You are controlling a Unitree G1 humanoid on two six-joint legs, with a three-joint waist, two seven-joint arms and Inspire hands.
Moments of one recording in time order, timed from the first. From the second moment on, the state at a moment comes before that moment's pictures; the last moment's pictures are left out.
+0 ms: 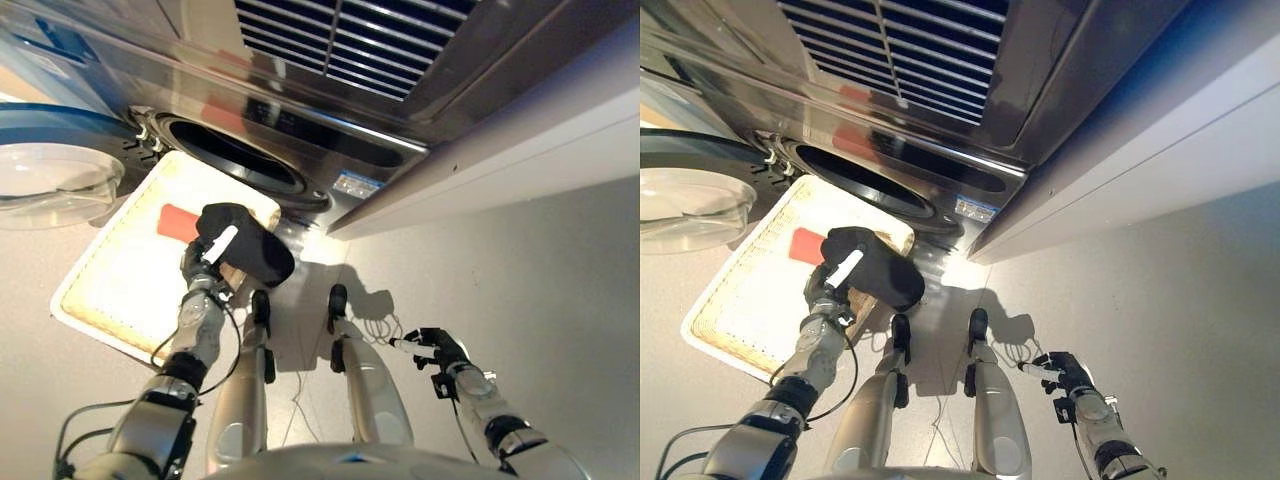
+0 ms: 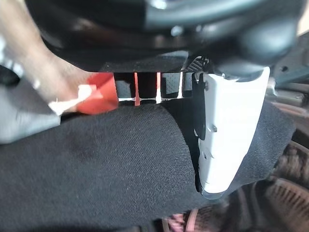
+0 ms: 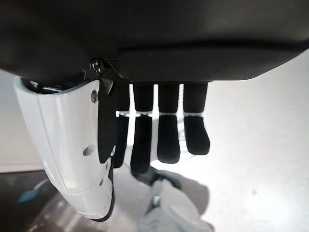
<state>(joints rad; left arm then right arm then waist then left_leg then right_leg) -0.36 0.18 -0.12 0.77 -0.90 -0.31 0.21 -0.15 -0.37 0.26 1.13 0.22 -0.17 -0.03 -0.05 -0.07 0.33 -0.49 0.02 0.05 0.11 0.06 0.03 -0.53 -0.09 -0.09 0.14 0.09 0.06</state>
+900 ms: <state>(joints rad) -0.64 0.24 -0.02 0.80 -1.12 -0.44 0.28 -0.15 -0.34 0.27 1.10 0.23 -0.17 -0.07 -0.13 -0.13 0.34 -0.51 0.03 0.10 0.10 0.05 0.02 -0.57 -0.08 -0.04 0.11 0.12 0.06</state>
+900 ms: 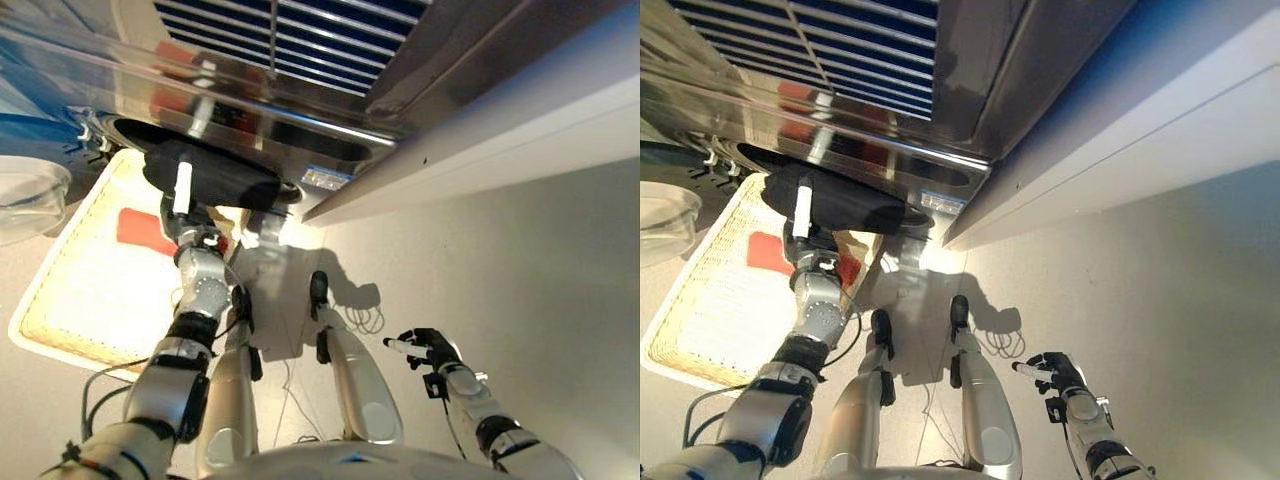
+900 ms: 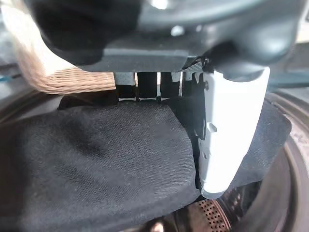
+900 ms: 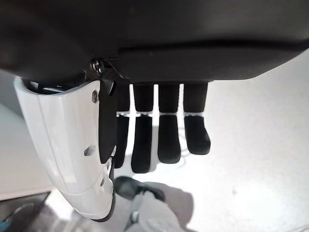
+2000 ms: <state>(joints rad) -0.96 0.54 0.03 1.10 -1.16 -0.36 0.29 -0.13 -0.33 0.31 1.01 0.32 -0.18 -0.04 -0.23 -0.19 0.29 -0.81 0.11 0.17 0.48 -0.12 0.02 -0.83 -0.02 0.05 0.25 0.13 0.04</state>
